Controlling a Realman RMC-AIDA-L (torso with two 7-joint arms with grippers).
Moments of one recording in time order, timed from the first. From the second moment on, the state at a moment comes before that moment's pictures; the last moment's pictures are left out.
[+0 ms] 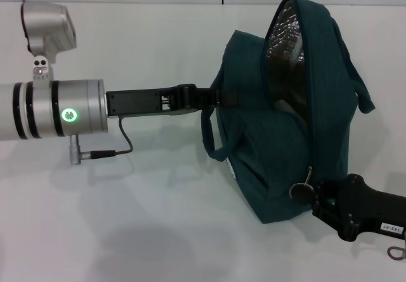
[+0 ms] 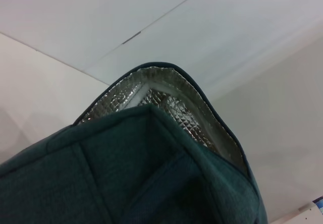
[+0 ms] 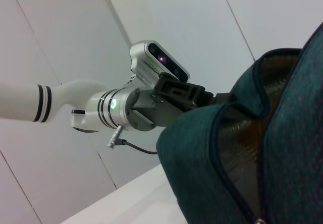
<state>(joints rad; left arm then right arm) -0.62 -2.07 0.82 0.47 1.79 1.60 -2.04 0.42 2.03 -1.14 -0.24 -1.47 -1.58 1.06</state>
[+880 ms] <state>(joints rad) -0.64 -2.06 0.82 0.48 1.79 1.61 -2.04 0.38 1.99 -1.13 -0.25 -1.48 -1.68 1.12</state>
